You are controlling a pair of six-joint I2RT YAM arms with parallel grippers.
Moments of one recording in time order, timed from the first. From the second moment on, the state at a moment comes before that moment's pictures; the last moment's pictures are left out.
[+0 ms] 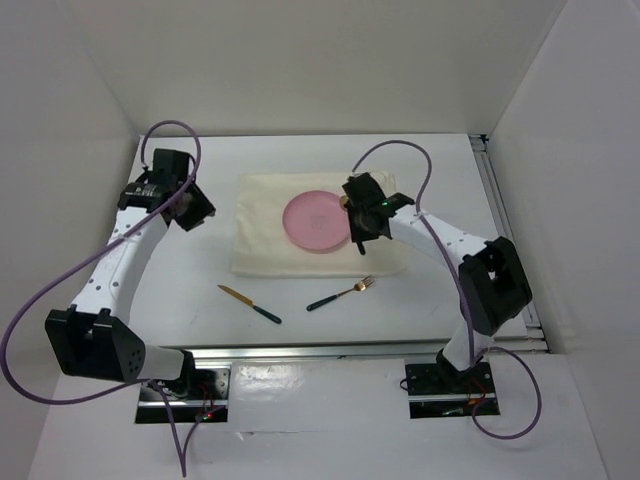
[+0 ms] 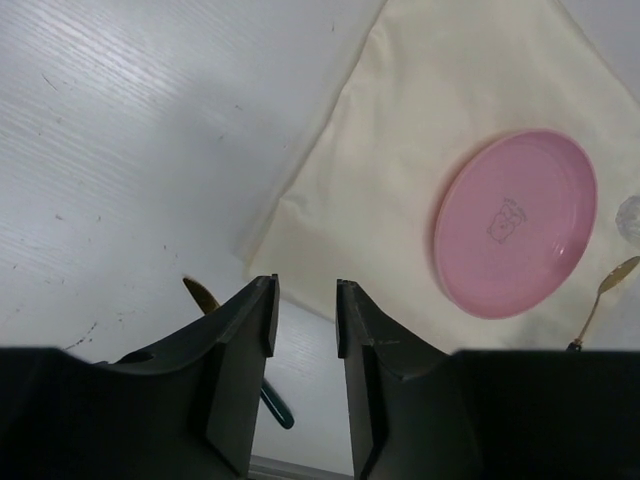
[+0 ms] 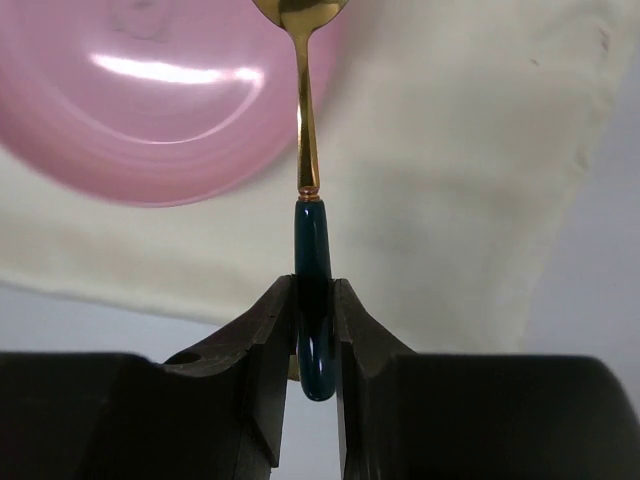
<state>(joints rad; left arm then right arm) -0.08 1.36 1.35 -0.90 -0.13 -0.76 0.60 1.66 1.25 -0.56 0.20 0.34</state>
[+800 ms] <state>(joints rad) -0.18 1.37 1.20 -0.86 -0.08 -0.76 0.41 1.84 1.25 -0.54 0.22 0.46</state>
